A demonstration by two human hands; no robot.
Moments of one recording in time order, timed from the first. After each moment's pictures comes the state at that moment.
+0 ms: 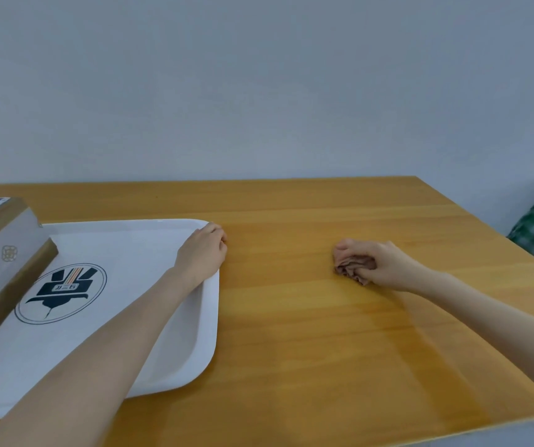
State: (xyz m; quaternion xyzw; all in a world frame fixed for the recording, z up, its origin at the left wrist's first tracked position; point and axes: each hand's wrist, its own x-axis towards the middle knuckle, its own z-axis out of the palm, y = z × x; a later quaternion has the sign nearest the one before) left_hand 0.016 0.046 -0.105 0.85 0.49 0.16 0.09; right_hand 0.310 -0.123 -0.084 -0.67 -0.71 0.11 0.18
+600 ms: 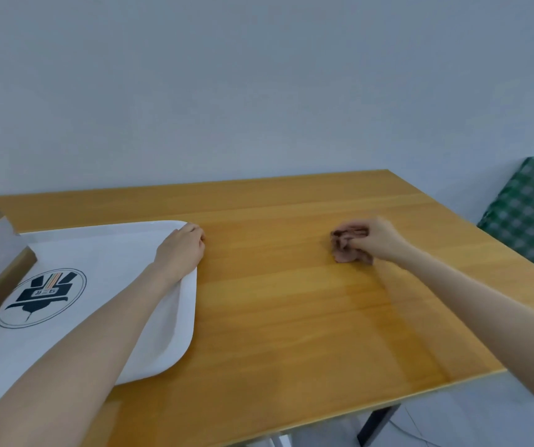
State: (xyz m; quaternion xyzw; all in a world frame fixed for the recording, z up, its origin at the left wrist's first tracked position) left_hand 0.018 0.046 -0.105 0.86 0.49 0.12 0.06; right_hand 0.325 -0.140 -0.065 -0.78 -0.53 0.16 0.30
